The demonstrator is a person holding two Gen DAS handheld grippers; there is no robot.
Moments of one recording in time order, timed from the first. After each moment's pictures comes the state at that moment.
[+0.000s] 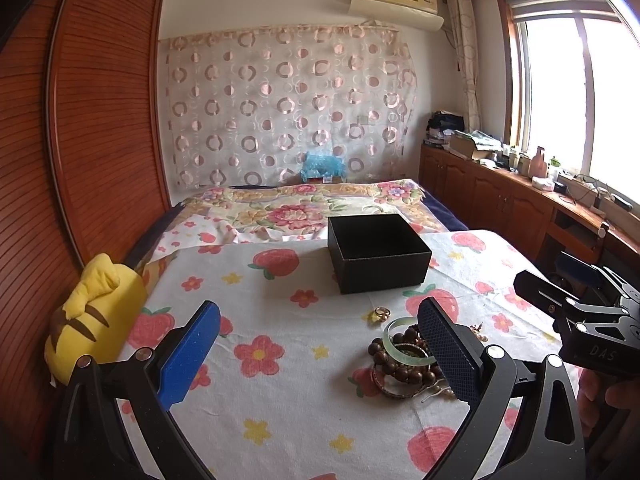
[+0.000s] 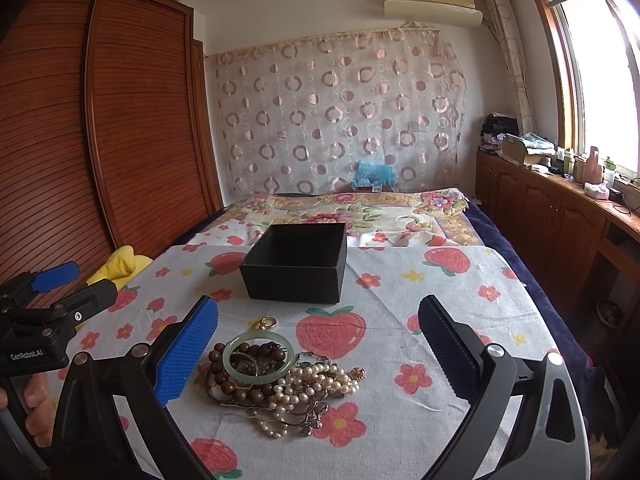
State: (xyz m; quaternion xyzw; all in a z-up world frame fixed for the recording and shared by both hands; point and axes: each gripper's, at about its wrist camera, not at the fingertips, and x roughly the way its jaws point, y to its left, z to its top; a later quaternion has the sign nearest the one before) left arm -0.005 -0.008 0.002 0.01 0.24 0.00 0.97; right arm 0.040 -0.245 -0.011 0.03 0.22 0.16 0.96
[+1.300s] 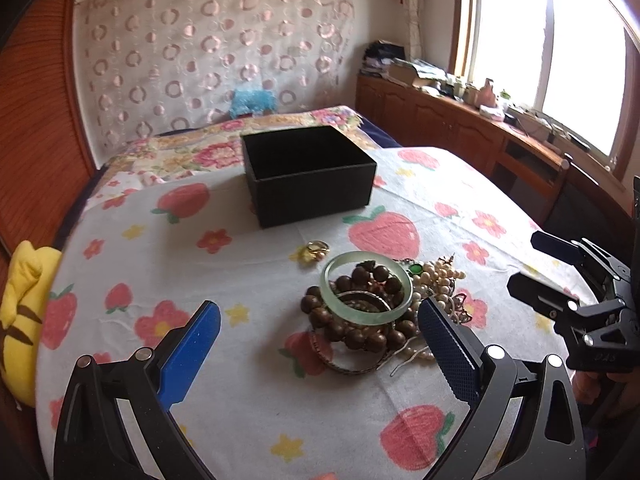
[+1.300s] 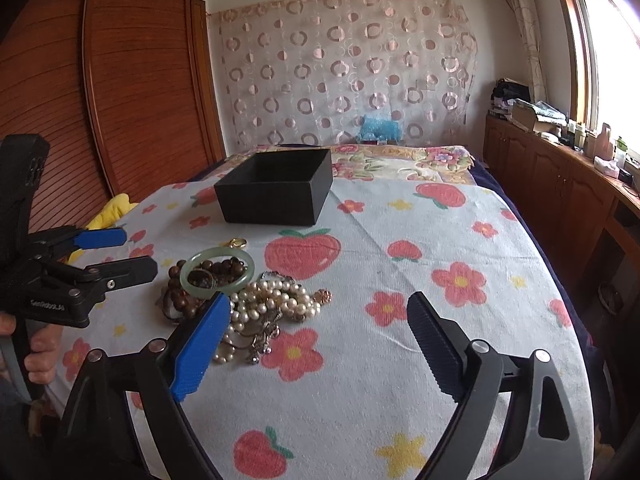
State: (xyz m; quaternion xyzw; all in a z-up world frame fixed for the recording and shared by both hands) left arm 0.051 -0.054 -0.053 0.03 0.36 -0.13 0.92; right arm 0.042 -0.273 -0.066 0.01 0.30 0.18 0.94
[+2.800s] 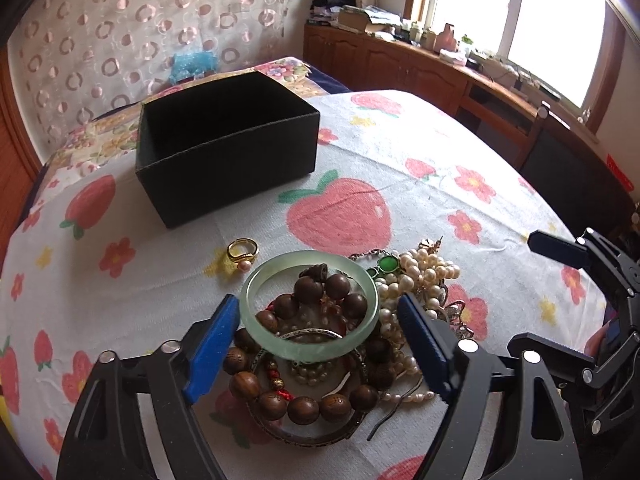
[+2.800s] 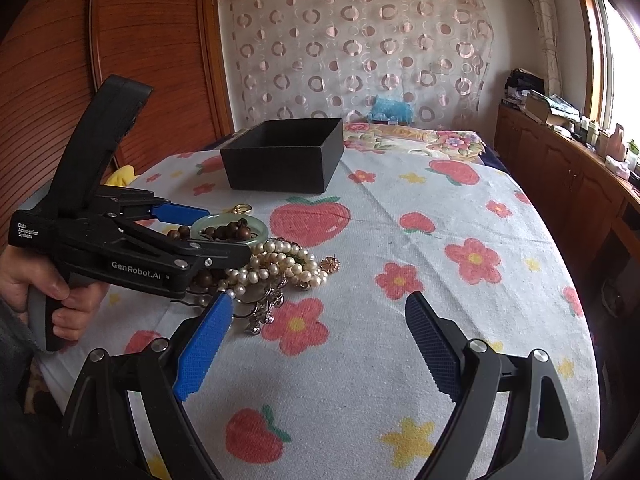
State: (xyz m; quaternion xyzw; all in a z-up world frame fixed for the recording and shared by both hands) left arm 0.109 -0.094 -0.084 0.06 0.43 -0.21 0.87; right arm 0.046 -0.268 -0.086 -0.01 0.33 0.20 0.92
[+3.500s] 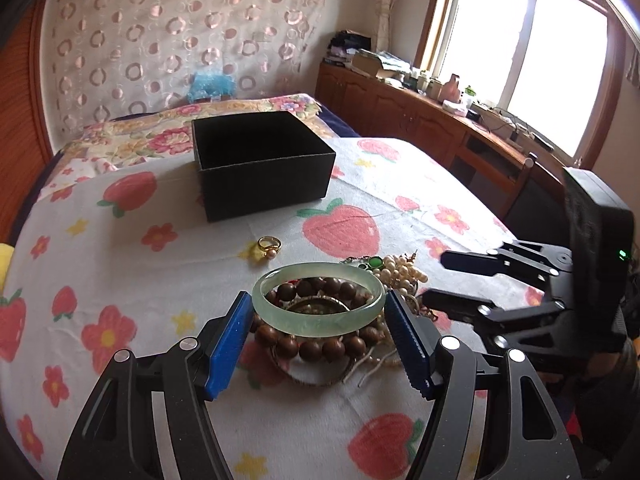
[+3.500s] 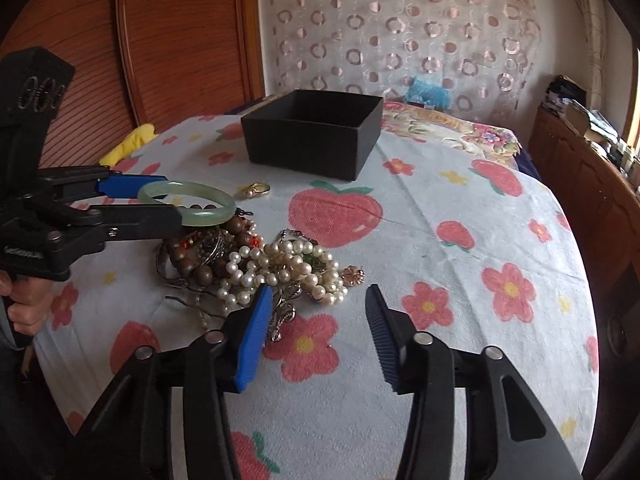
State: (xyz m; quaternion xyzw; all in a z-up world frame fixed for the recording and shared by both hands) left arm 0.065 -0.059 -0.057 0.00 0.38 -0.21 0.90; right arm 0.081 -0.249 -0.088 -0.08 0.37 0.25 0.89
